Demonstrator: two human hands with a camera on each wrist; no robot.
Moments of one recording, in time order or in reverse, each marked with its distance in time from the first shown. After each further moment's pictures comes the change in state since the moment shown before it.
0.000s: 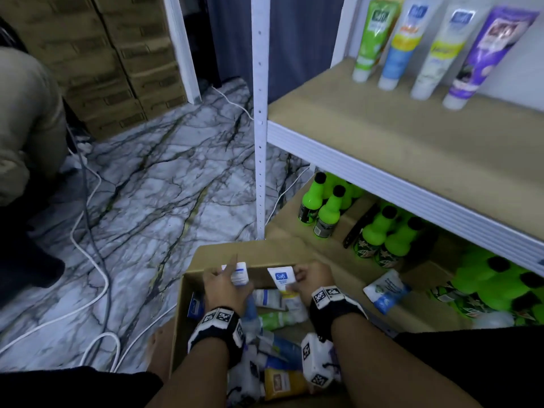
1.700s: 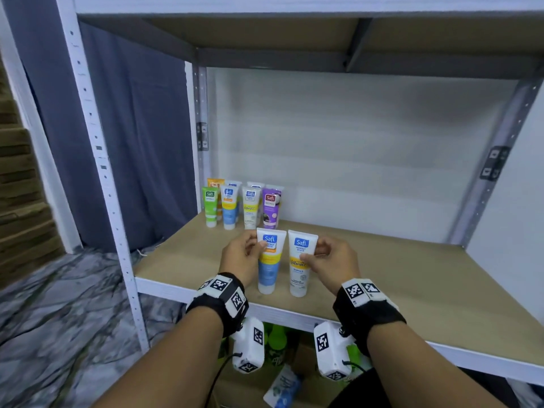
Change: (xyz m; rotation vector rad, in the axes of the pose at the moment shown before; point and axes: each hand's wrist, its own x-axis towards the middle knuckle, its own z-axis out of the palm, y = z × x) left_hand -0.086 0.379 -0.104 -0.793 -0.230 0.905; right_hand -0.174 -0.025 -0.359 0.347 0.919 -0.169
